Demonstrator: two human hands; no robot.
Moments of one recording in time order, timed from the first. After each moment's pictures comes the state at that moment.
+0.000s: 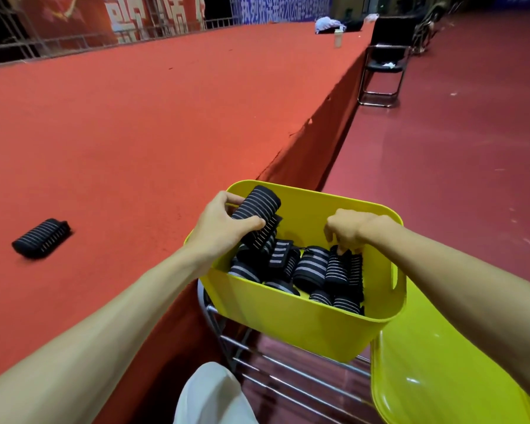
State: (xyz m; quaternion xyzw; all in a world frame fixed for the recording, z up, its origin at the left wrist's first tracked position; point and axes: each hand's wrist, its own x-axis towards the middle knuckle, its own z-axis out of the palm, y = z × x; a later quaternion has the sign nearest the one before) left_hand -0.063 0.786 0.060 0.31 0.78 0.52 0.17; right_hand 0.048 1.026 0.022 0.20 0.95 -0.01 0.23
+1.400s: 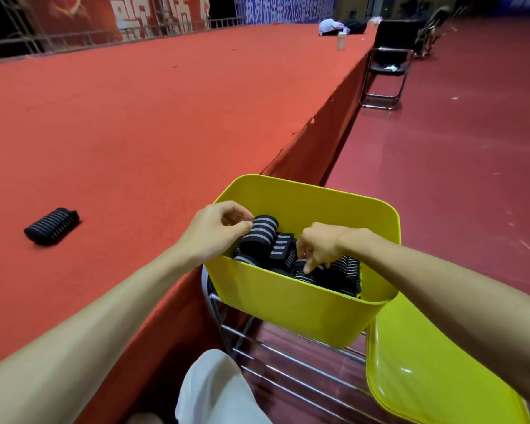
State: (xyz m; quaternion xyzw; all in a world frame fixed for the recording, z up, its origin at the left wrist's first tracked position) left_hand -0.064 0.753 0.055 0.41 0.81 0.40 0.12; right_hand 0.045 0.968 0.008 0.12 0.96 -0.11 0.23
